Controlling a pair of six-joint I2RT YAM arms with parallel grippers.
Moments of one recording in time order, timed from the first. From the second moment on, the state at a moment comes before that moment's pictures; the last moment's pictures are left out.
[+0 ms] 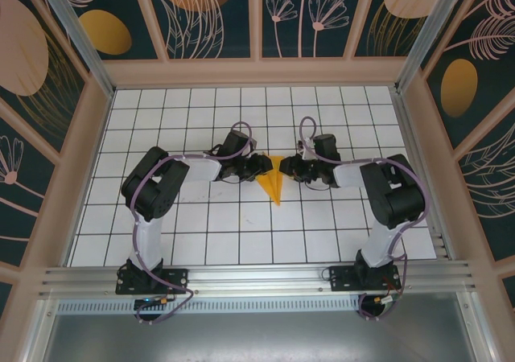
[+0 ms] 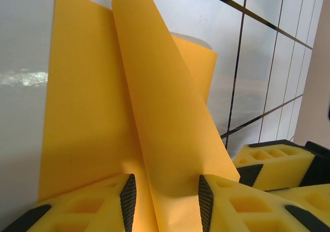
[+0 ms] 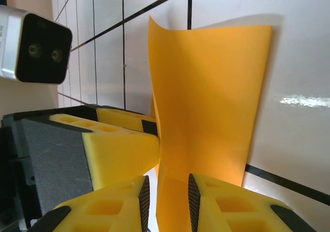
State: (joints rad) left arm -0.60 2.03 1.10 0.12 0.50 -0.98; right arm 0.36 1.78 0.76 0.26 -0.71 0.74
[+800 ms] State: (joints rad) left arm -0.60 2.03 1.10 0.12 0.50 -0.98; right arm 0.36 1.83 0.82 0.20 -0.69 0.71
